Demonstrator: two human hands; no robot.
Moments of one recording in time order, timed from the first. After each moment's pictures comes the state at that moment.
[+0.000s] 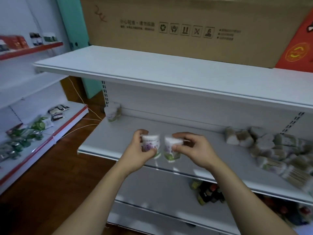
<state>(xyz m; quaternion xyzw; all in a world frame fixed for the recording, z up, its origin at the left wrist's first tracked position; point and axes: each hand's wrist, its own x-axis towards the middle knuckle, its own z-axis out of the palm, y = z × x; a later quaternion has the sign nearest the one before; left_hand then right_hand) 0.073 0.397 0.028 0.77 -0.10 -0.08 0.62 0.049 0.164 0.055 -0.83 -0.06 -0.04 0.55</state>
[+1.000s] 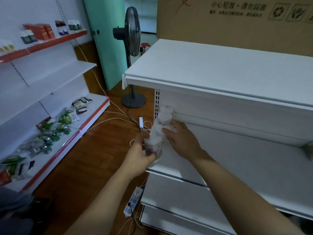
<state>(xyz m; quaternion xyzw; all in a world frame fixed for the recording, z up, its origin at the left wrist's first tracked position) 0.188 0.626 -0.001 0.83 -0.02 -0.09 0.55 0.250 0.419 -0.022 -0.97 -0.21 -0.12 0.09</state>
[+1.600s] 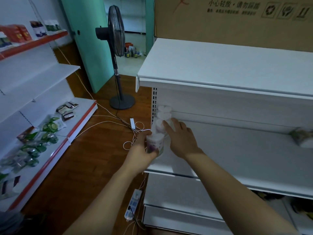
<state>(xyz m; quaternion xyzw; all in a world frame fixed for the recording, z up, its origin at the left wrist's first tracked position) 0.213 0.645 -0.008 0.84 -0.09 -0.10 0.52 0.239 0.458 -0.009 -1.00 -0.06 -0.04 0.04</state>
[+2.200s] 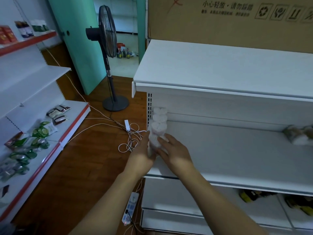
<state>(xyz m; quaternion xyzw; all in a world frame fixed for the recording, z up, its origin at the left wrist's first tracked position) 0.235 0.633 -0.039 0.88 -0.14 -0.07 0.46 0.210 0.475 -0.044 -0.97 -0.06 -0.12 0.22</state>
